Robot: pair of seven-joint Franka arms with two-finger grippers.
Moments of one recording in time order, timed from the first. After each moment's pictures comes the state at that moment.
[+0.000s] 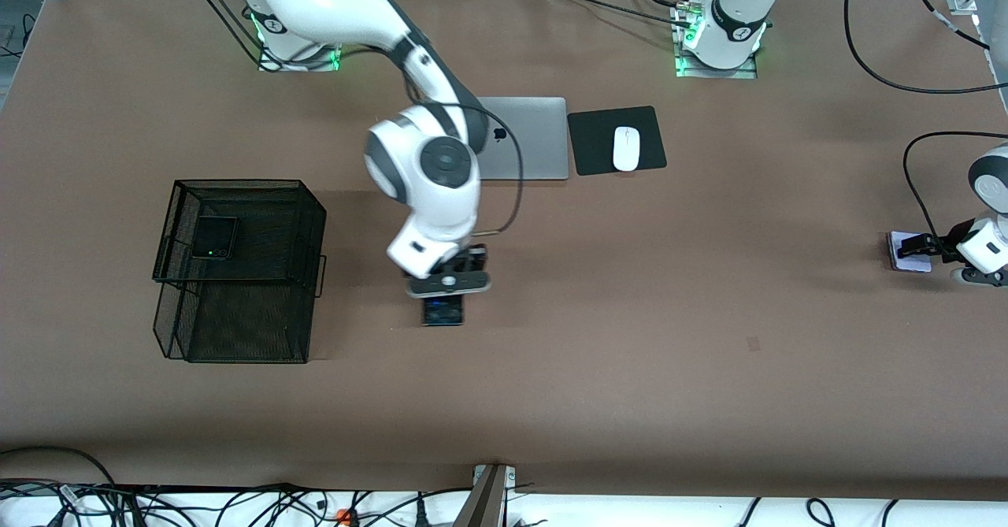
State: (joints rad) left arm 0.53 0.69 0.05 -1.74 -0.01 2.38 0.66; right arm 0.68 0.72 -0.11 -1.25 -0.16 2.03 0.51
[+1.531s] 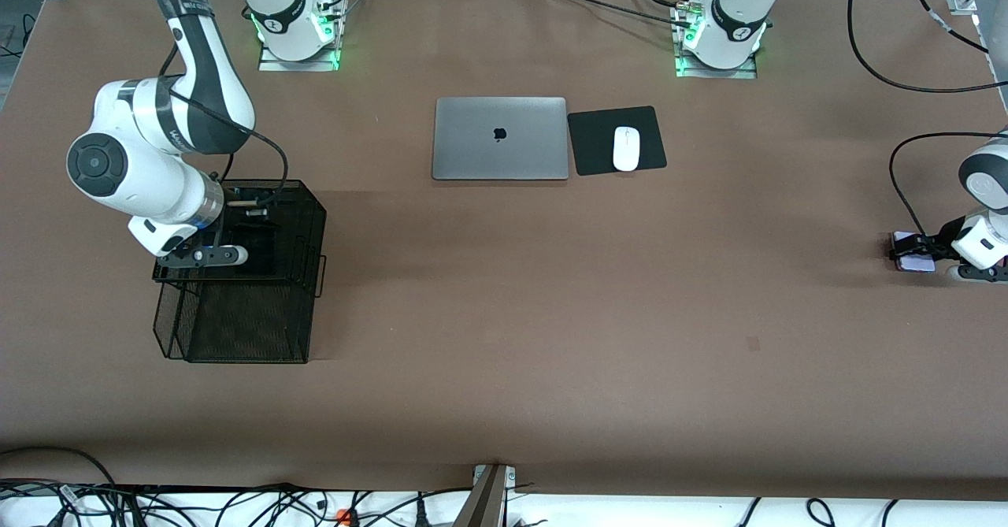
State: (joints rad) left arm 0.57 0.69 0.02 -1.78 -0.06 2.44 0.66; right arm 0.29 0.26 -0.17 -1.94 0.08 2.09 0.03
